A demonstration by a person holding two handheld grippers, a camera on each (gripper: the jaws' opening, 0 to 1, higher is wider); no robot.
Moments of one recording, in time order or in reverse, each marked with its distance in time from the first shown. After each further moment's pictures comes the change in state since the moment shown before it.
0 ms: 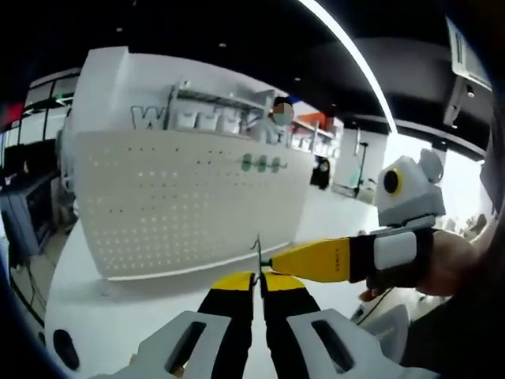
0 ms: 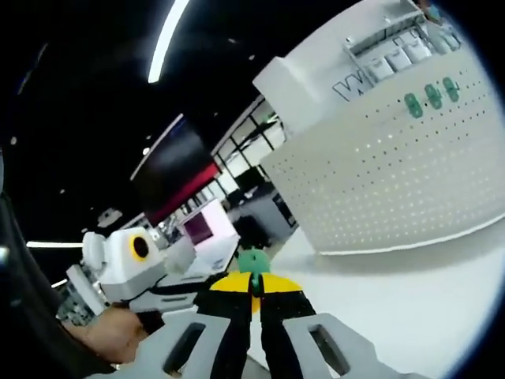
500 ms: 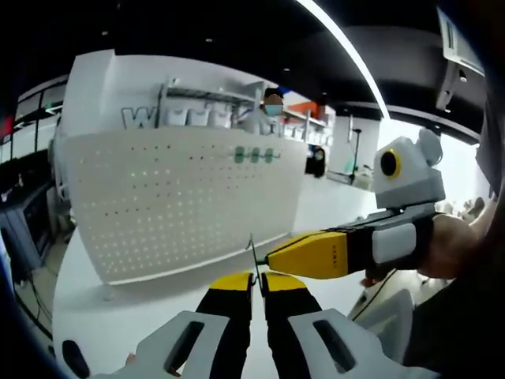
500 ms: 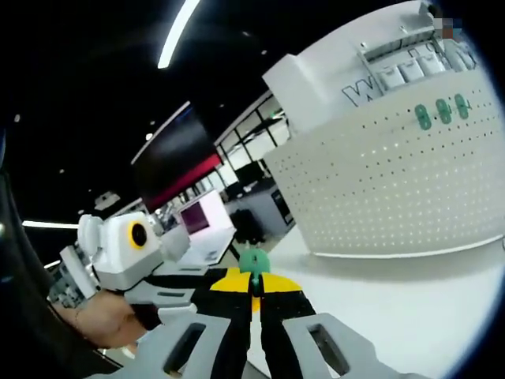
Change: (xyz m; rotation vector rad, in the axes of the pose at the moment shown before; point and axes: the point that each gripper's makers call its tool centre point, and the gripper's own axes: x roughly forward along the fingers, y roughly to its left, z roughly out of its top) left arm 0.001 -0.001 -0.007 0.059 0.040 -0.027; right arm 0.001 -0.003 -0.004 -0.076 0.026 -0.009
